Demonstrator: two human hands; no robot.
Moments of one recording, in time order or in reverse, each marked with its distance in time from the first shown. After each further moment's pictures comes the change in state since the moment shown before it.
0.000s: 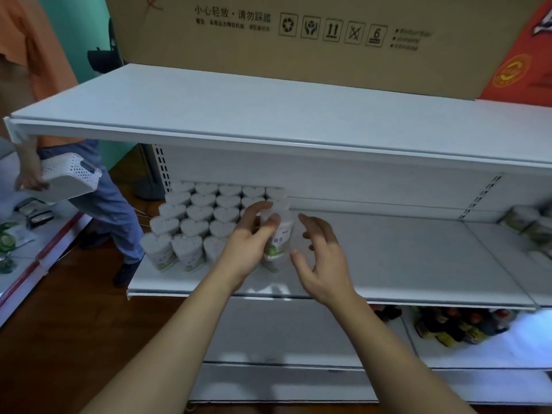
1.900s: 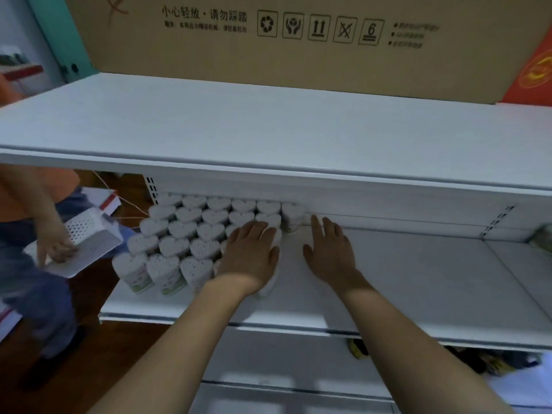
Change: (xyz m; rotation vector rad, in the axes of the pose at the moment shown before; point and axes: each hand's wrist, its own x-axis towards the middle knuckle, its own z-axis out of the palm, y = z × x) left_hand 0.061 -0.024 0.032 1.343 -0.103 0.192; right_hand 0.078 0.117 0.014 -0.610 -0.430 0.247
